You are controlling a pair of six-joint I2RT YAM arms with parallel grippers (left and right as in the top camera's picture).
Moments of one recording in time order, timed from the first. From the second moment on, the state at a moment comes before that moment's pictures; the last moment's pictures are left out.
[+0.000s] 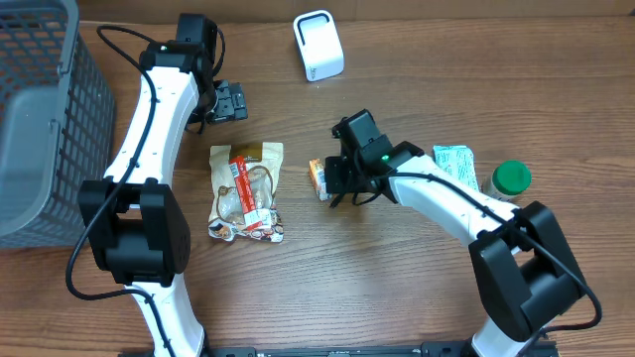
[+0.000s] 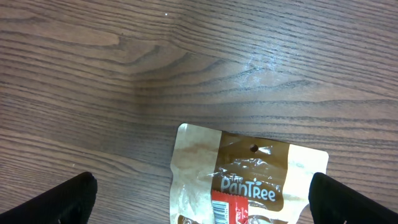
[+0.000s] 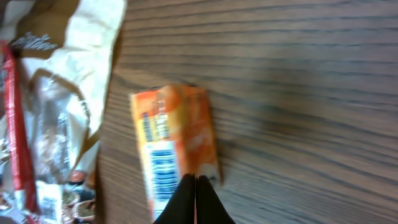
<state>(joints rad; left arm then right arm) -0.08 2.07 1.85 -1.13 -0.12 -0.31 0.57 1.84 1.18 -0.45 -0.20 0.49</state>
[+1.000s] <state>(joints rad) -0.08 2.07 1.85 -1.13 -0.12 -0.31 0.64 1.86 1.18 -0.37 -0.19 0.47</state>
